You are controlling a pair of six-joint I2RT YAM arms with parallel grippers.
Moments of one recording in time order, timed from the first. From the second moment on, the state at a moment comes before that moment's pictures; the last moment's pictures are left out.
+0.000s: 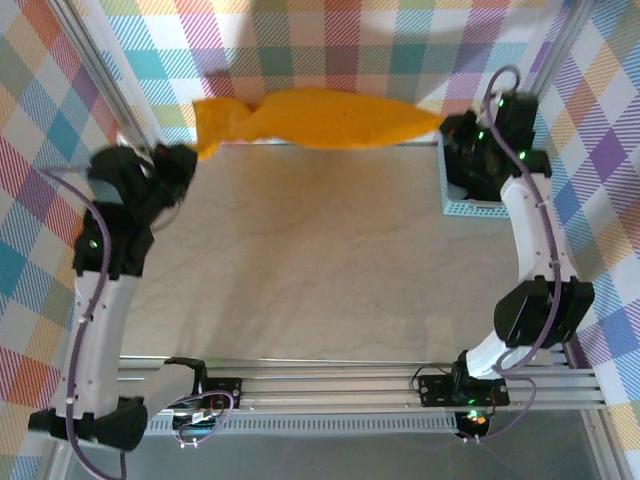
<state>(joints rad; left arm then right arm) -0.13 1.04 1.38 -0.61 0.09 -1.09 -0.02 1.56 1.60 -0.53 -0.48 0.75</state>
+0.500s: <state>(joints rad) -0.19 1.08 1.04 -0.75 0.01 -1.15 0.07 1.51 1.13 -0.72 -0.21 0.73</state>
